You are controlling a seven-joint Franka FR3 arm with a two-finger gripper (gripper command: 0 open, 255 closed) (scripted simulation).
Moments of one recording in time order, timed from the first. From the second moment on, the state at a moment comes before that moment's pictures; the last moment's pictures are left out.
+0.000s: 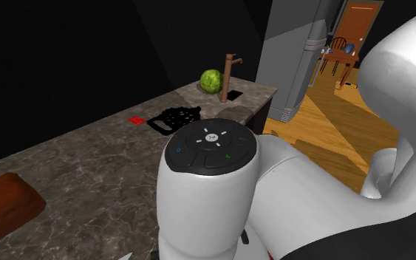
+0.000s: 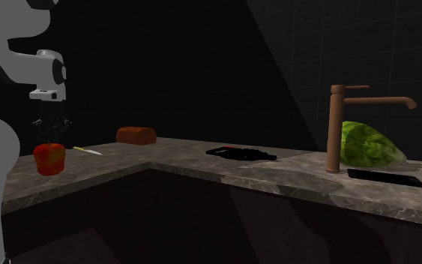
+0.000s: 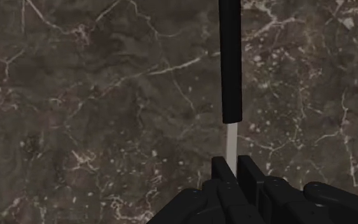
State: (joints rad) arm 0.38 0.14 0.83 -2.01 -0.08 2.15 2.60
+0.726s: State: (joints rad) arm 0.42 0.23 0.81 -2.07 -0.17 2.28 2.66
